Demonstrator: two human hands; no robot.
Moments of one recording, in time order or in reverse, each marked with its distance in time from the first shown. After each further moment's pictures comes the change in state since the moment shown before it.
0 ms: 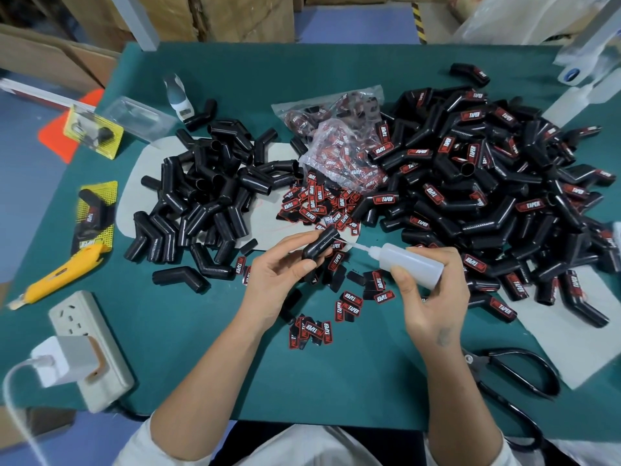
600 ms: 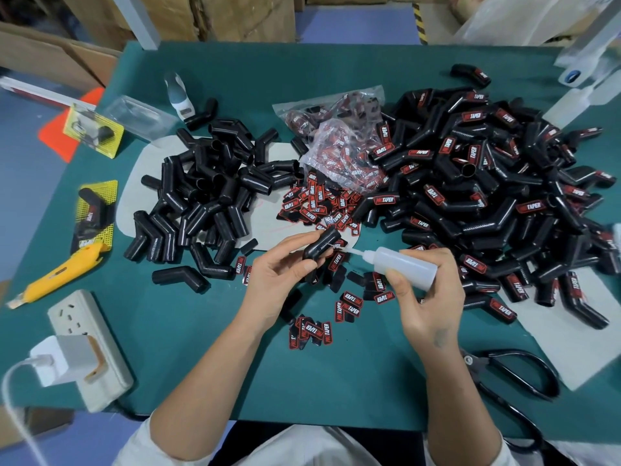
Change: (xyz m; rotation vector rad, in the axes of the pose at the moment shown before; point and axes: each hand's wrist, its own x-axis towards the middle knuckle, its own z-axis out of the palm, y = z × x) left_hand 0.000 -0.003 -0.002 -0.029 -0.002 -0.008; right_hand -0.001 0.001 0.002 -0.003 -0.042 -0.020
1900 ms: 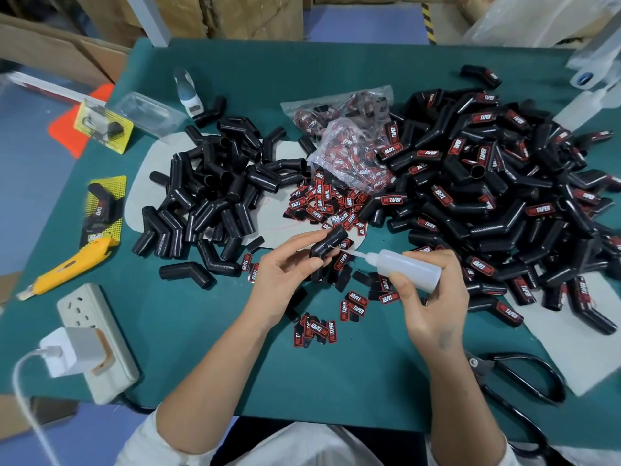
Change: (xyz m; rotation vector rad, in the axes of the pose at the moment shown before) left_hand 0.001 -0.005 -0.004 0.013 -0.017 0.015; right_hand 0.000 0.001 0.001 0.014 -0.028 -0.022
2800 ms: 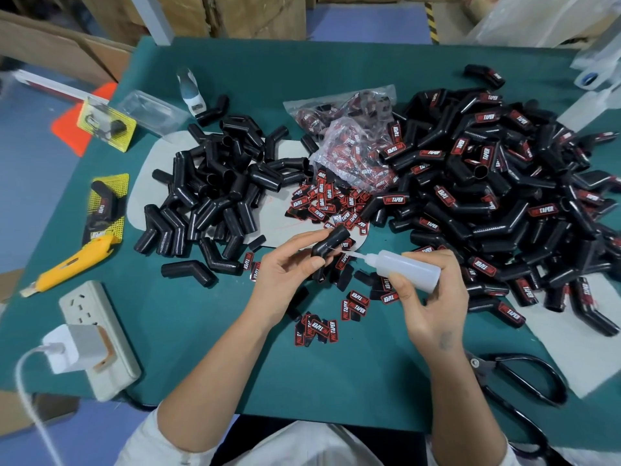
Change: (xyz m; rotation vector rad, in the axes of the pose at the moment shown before) left_hand -0.001 0.002 0.000 0.014 0.005 0.010; right_hand 0.000 0.001 0.001 0.011 -0.029 -0.016
